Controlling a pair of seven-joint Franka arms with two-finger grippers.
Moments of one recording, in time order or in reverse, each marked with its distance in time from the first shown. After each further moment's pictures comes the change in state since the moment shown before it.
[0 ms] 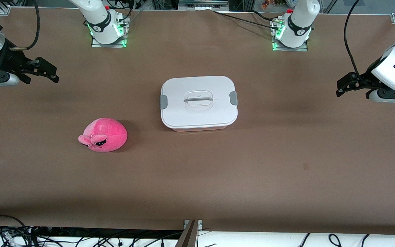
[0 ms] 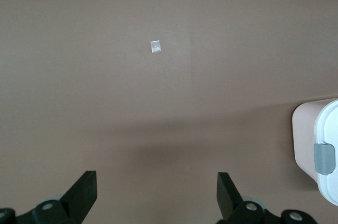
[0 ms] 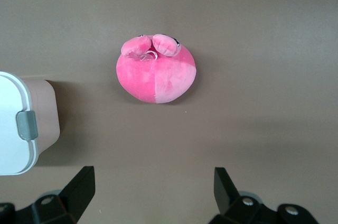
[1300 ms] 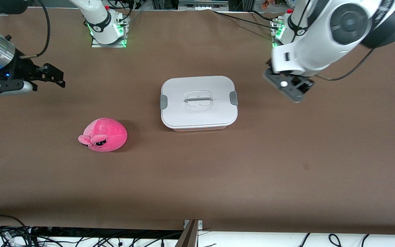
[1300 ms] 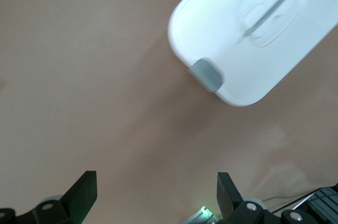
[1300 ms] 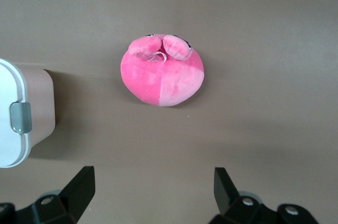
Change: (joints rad) left arm -0.140 0.229 -0.294 0.211 -0.039 -0.198 0.301; right arm 0.004 0.068 0.021 0.003 -0.001 0.039 -0.078
